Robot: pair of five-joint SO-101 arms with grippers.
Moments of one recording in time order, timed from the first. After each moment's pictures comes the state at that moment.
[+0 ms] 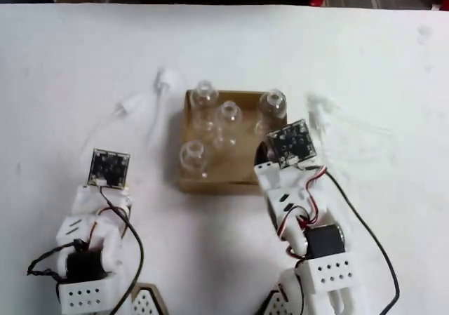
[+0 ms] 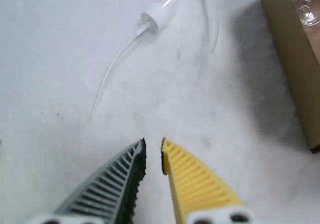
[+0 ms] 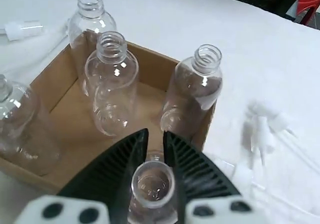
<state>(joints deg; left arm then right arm) -13.8 -104.7 97.0 58.2 -13.8 -14.8 -74.2 75.2 36.1 12.7</state>
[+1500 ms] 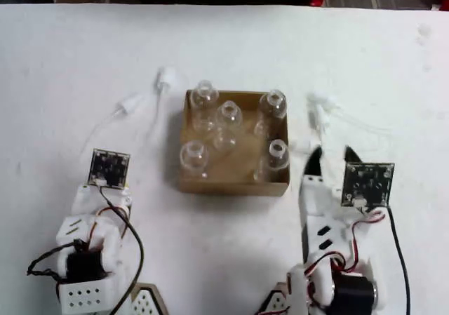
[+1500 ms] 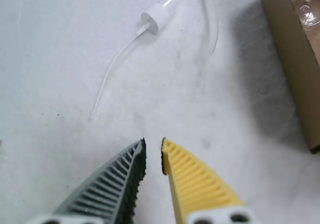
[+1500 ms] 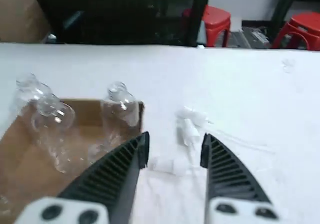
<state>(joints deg) -13.8 -104.7 97.0 58.2 -13.8 1.1 -98.9 65.6 61.8 4.2</state>
